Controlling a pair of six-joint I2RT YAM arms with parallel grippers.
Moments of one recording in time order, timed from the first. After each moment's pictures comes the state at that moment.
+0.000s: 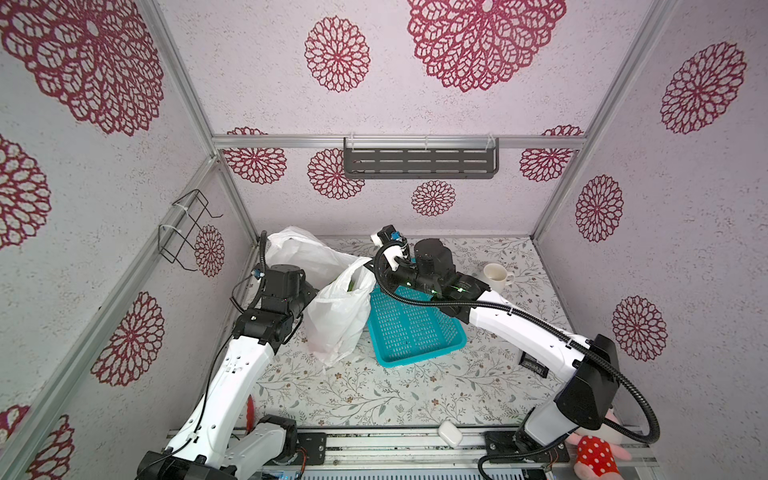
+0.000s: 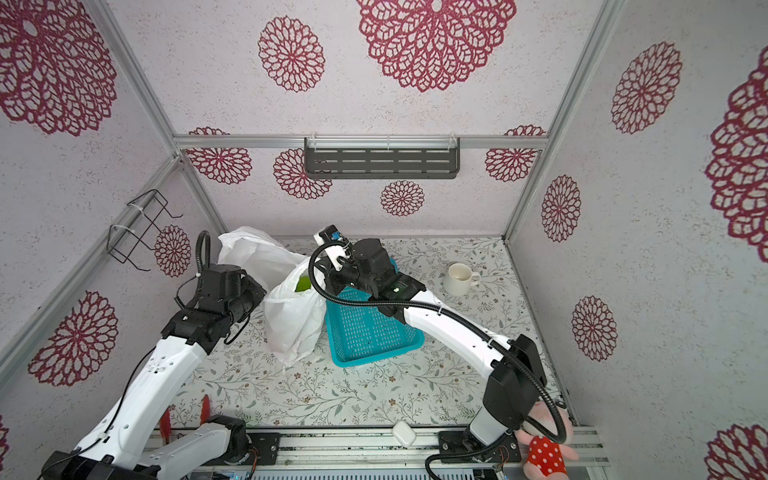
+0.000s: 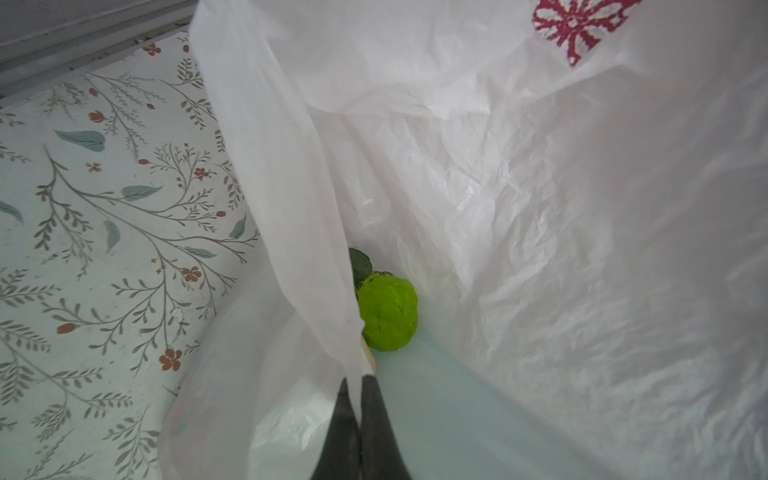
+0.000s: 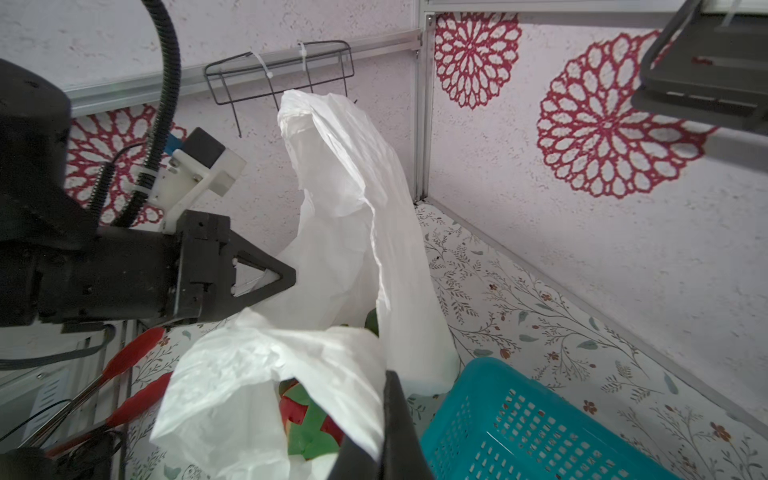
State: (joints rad) left arm -0.20 1.08 1.02 -0.58 -0.19 -0.94; right arm 0.84 1.60 1.47 -0.08 -0.16 0.04
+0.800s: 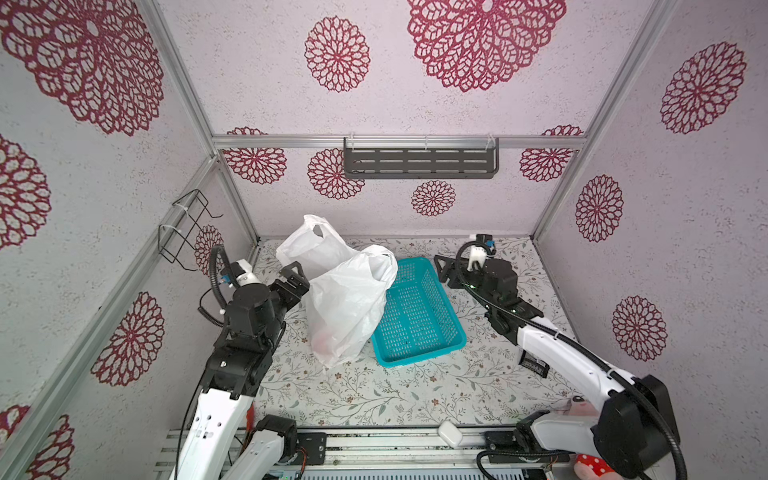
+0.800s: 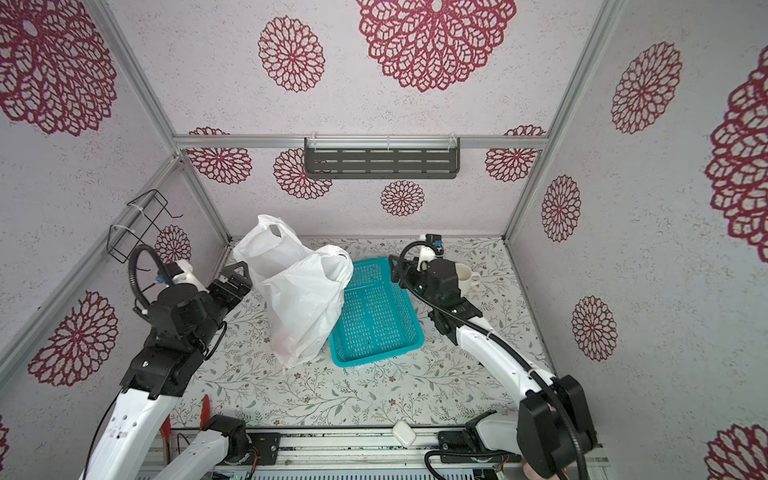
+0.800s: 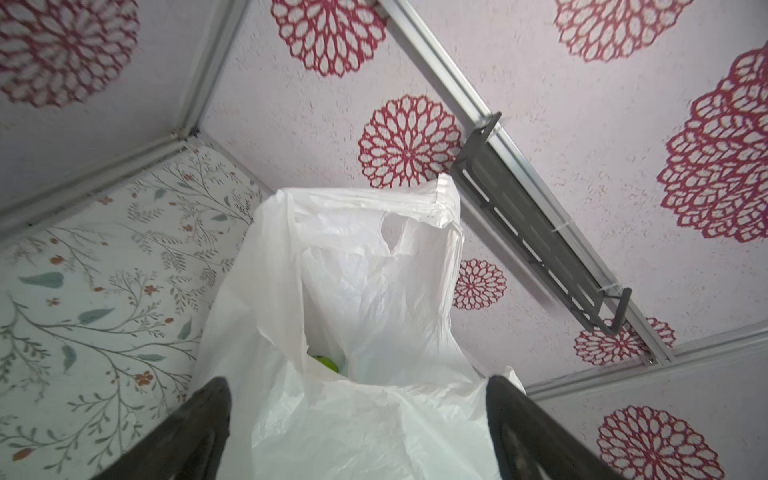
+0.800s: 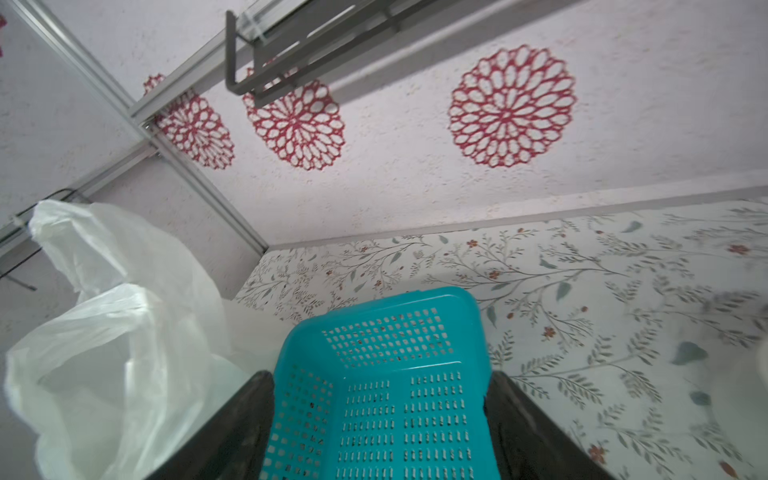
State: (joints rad) left arm -0.20 0.74 0.98 -0.47 -0.30 -0.79; right arm 0.45 1.22 0.86 0.19 0.02 0.50
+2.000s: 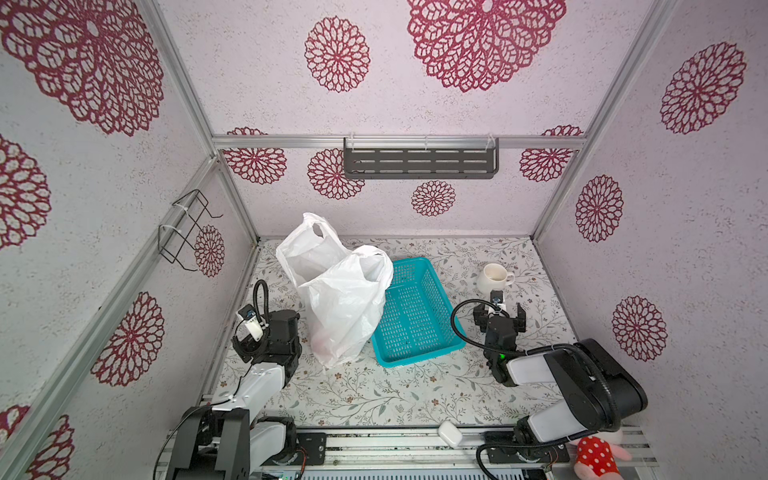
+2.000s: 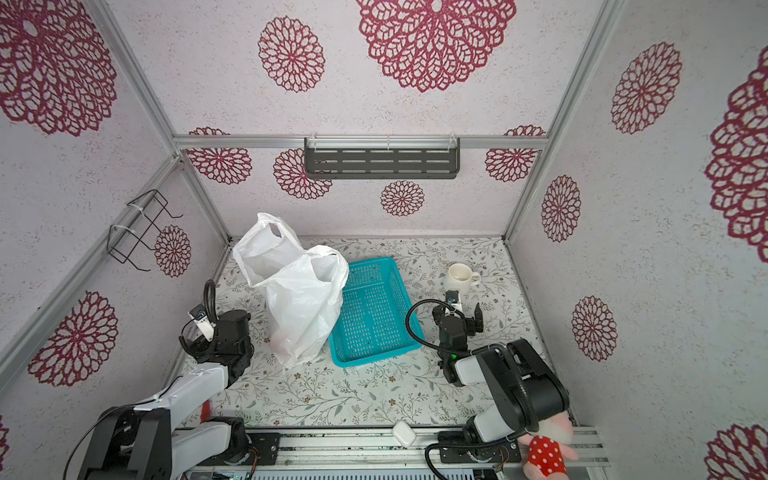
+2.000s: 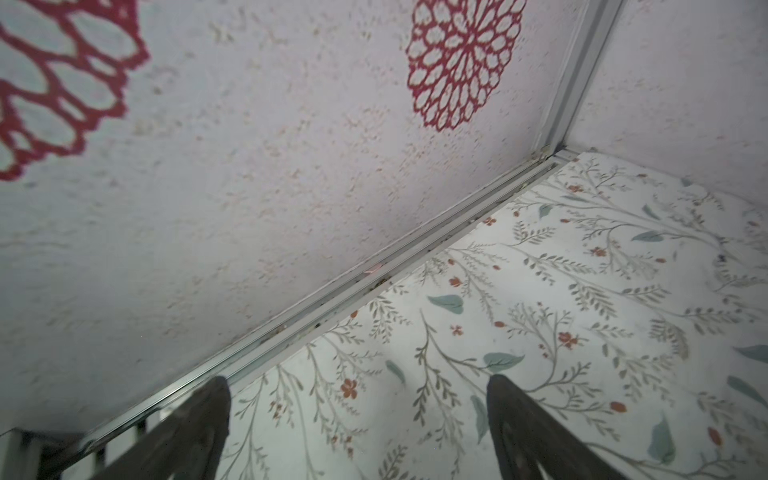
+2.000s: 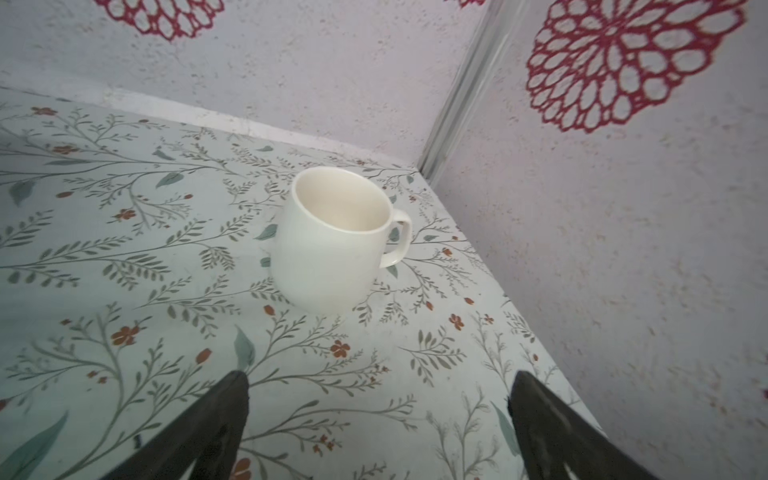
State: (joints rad) left arm -0.03 1.19 0.36 0.30 -0.97 -0.38; right arm 0.35 1.56 0.24 1.10 0.73 -0.17
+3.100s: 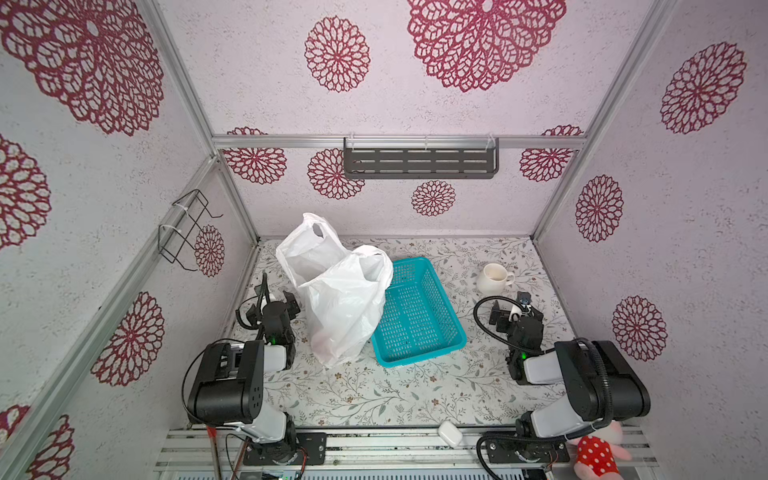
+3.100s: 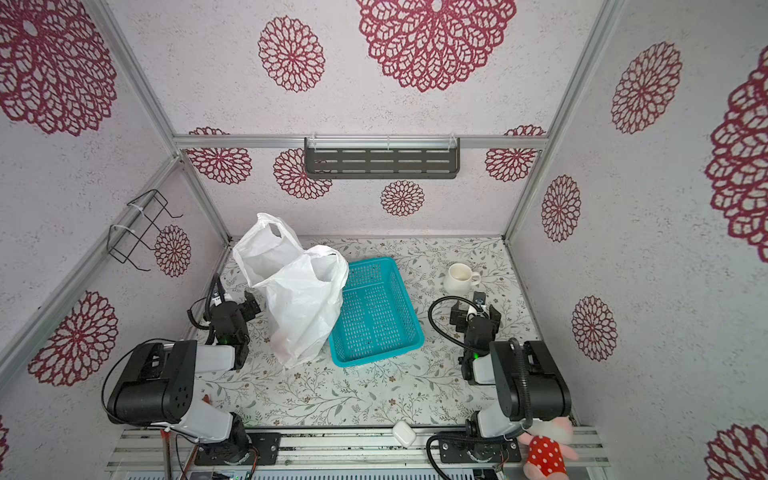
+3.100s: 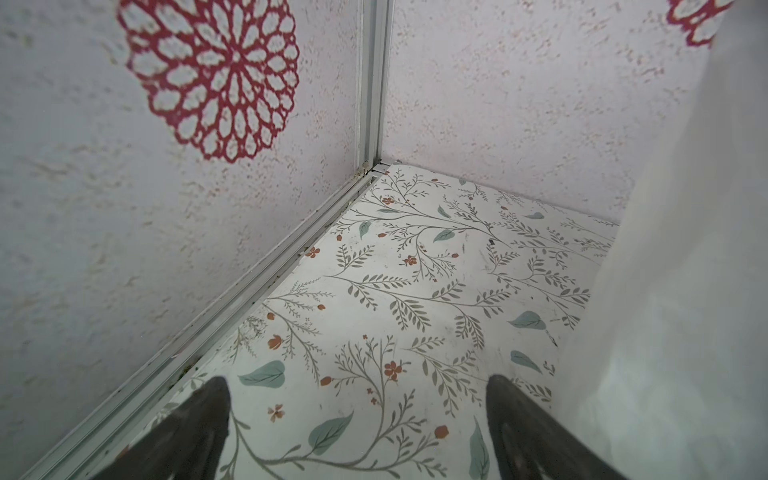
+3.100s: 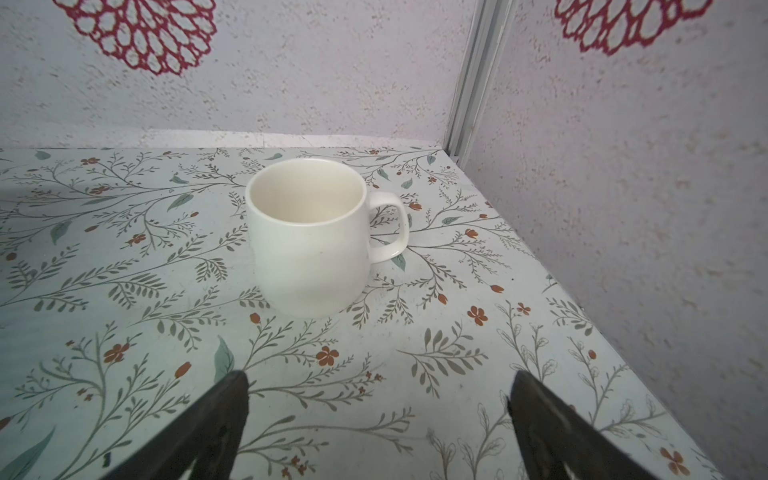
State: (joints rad) left arm 0.08 1.56 0.40 0.88 -0.44 -0.14; right arm 0.05 1.54 0.24 1.07 0.26 -0.01
